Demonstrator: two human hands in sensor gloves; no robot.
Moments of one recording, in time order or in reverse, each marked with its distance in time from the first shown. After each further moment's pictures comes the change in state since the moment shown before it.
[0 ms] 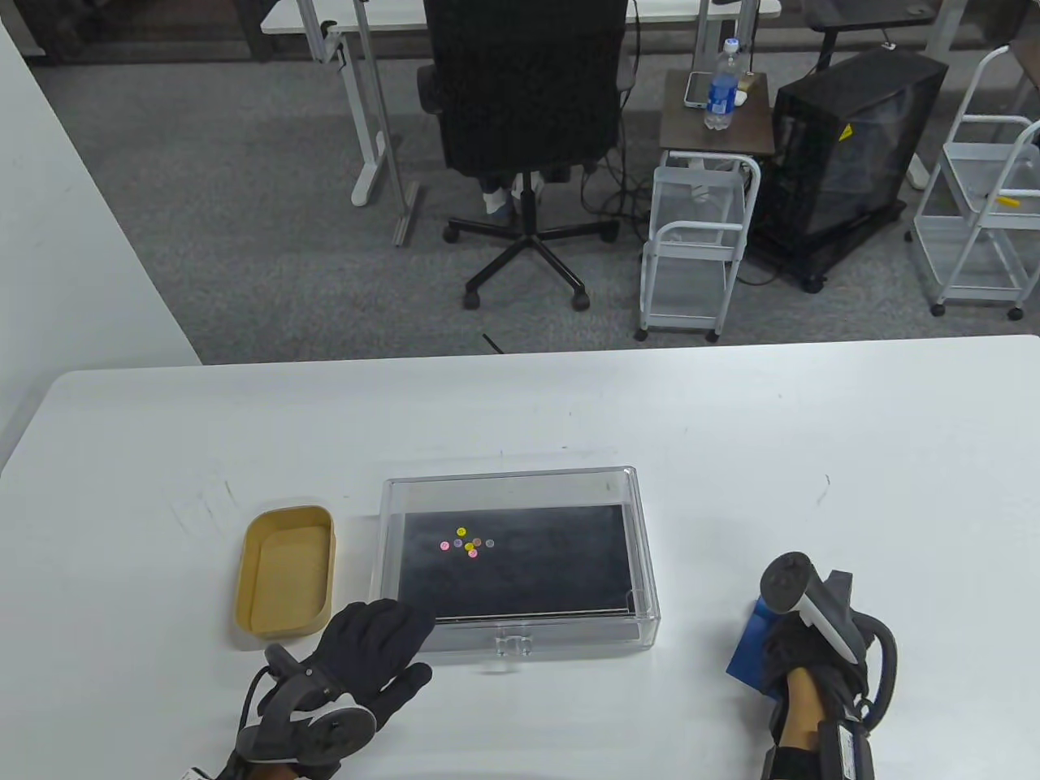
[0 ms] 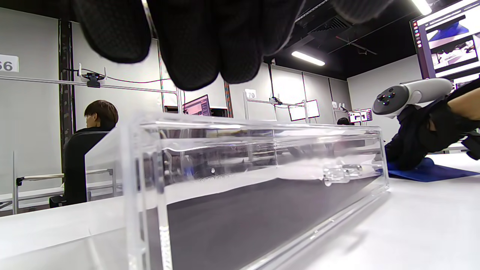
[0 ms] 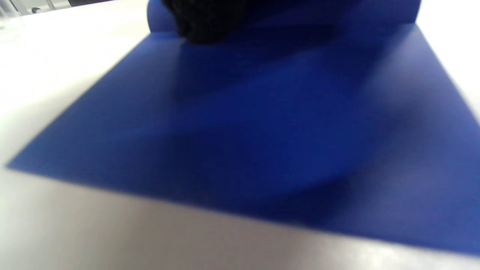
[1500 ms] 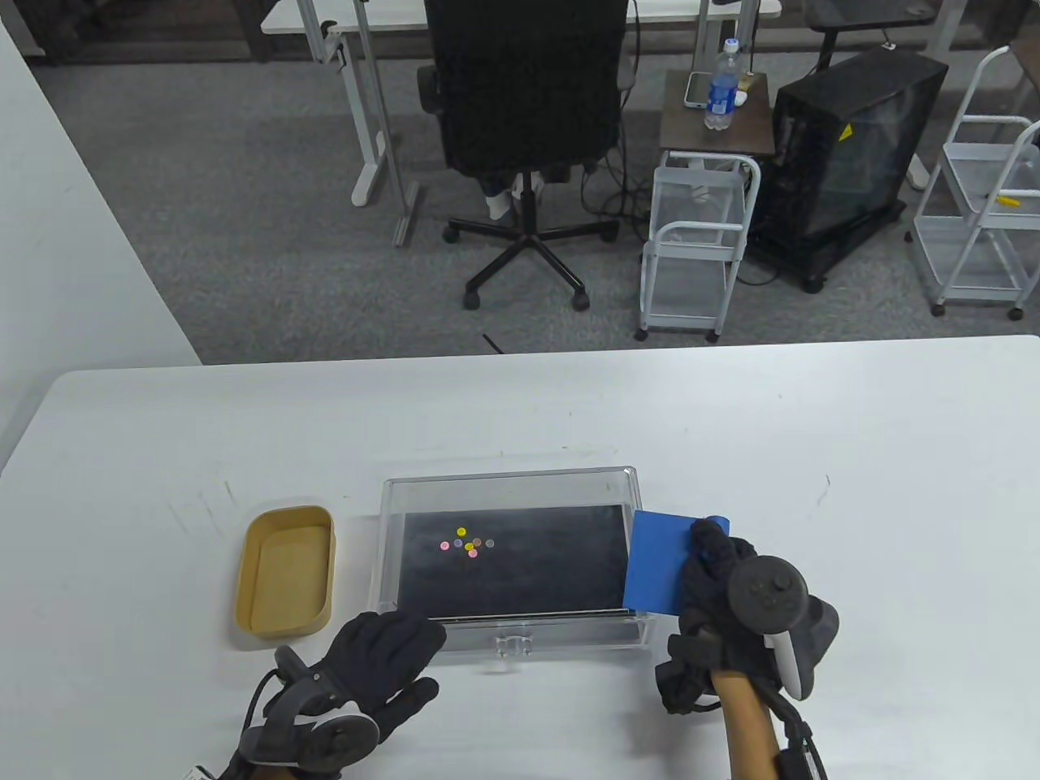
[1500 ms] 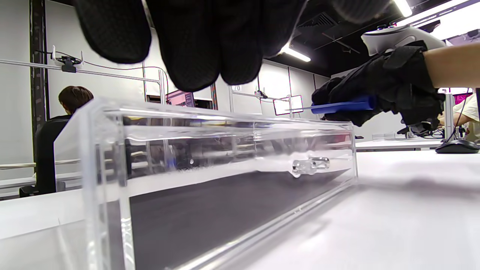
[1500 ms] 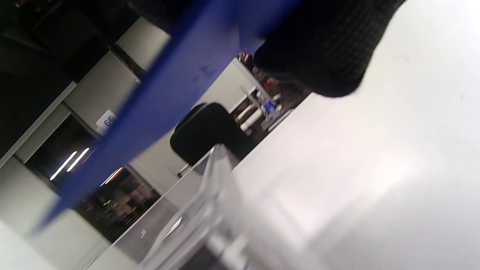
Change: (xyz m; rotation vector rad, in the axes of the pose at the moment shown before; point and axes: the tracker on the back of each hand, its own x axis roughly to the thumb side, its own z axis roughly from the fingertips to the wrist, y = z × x) left_hand 0.006 -0.004 0.002 -0.037 -0.067 0.040; right_hand 0.072 -0.035 0.068 -0.370 -0.275 -0.664
